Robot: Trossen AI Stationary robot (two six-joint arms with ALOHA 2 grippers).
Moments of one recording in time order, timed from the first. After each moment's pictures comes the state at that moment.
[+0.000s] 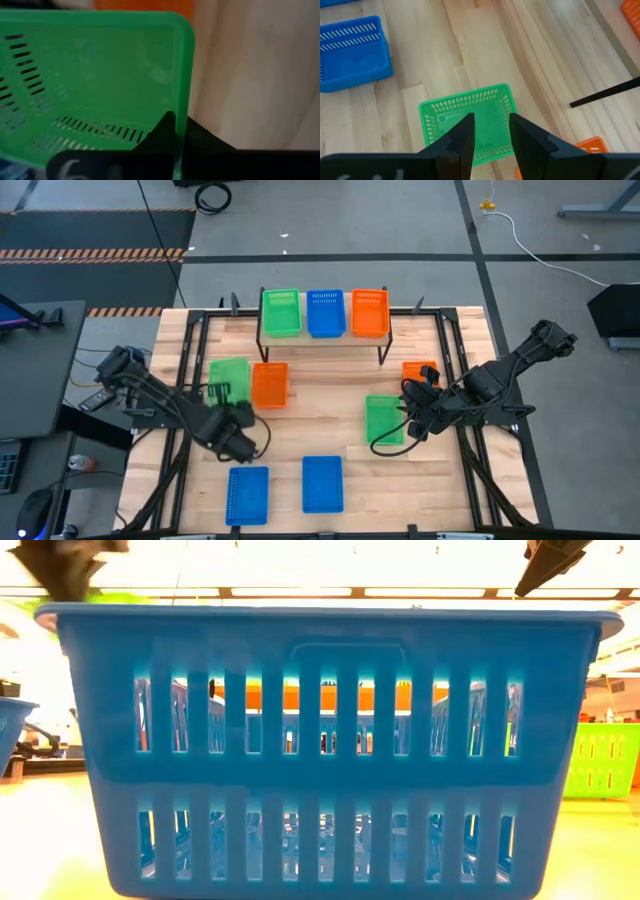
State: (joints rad) left arm -0.55 1.51 1.29 -1.58 -0.43 -0.72; right arm 0.54 1.13 1.09 -1.09 0.52 0.73
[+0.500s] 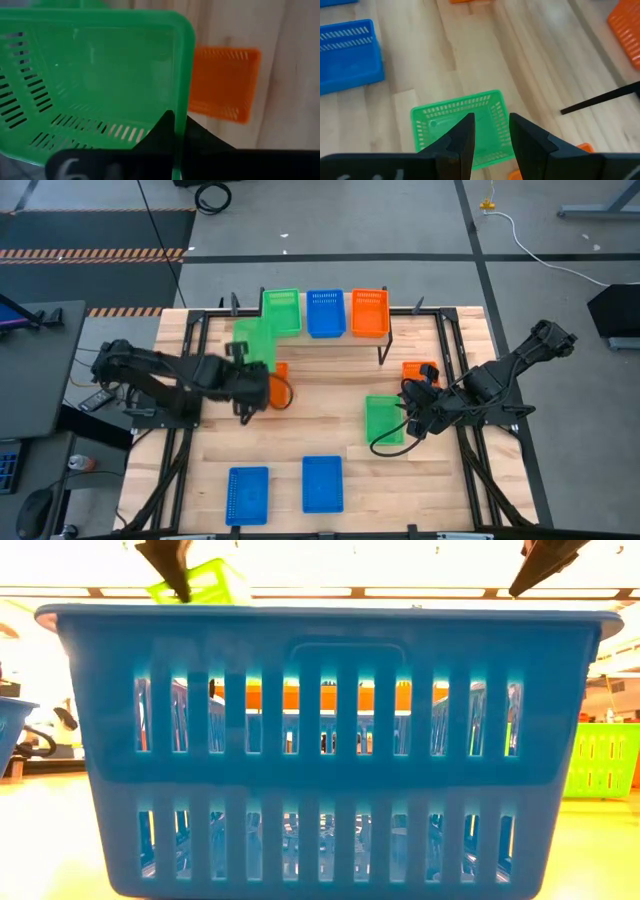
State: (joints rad) left arm -0.21 1.42 1.46 -1.43 -0.61 -0.20; right arm 0.54 1.13 1.08 -1.08 0.58 0.69
